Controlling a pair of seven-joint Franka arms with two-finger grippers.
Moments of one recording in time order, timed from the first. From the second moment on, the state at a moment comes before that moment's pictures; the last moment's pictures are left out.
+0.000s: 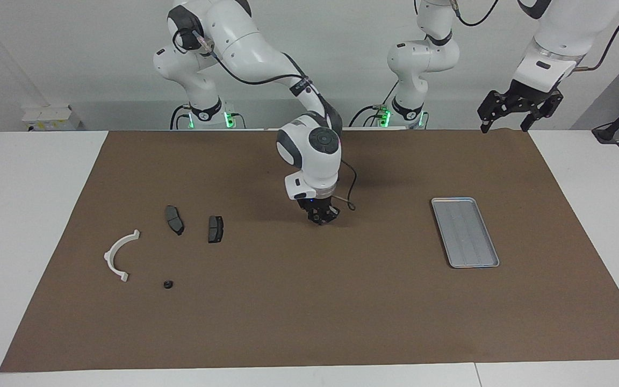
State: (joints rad) left arm 0.02 -0.07 -0.09 -1.57 0.02 1.50 0.01; right arm 0.61 0.55 0.01 -1.59 -0.04 2.10 1.23
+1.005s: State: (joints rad) left arm 0.02 -0.07 -0.09 -1.58 -0.02 1.50 0.02; right arm 0.18 0.47 0.00 -1.53 -0.04 1.99 0.38
